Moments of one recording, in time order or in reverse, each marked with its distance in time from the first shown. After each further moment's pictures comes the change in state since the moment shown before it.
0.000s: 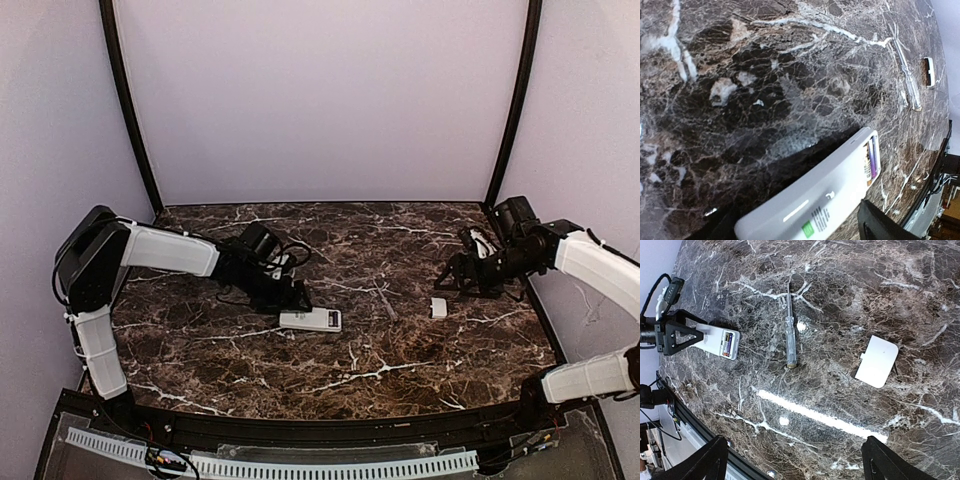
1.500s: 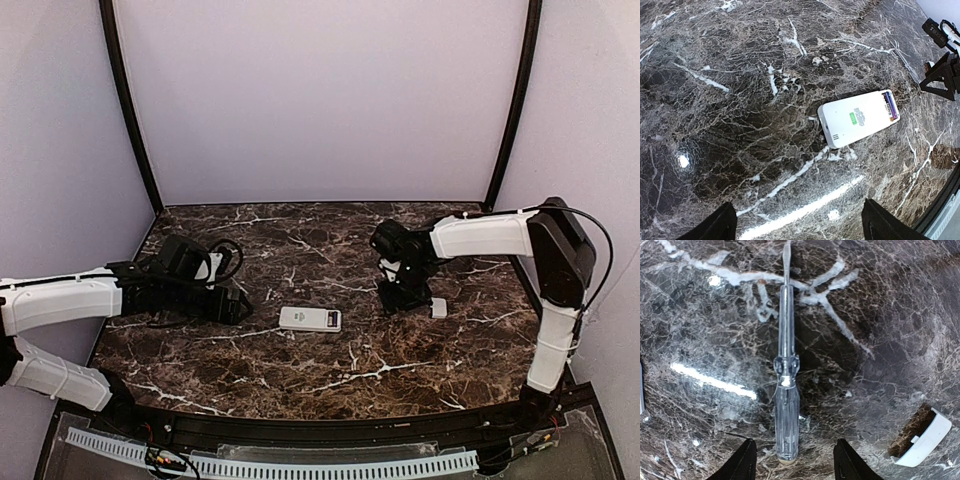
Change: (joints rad) left arm 0.017 -0.705 -0.463 -0.066 -0.314 0.114; right arm 0.460 0.721 0.401 -0.023 0.529 0.133
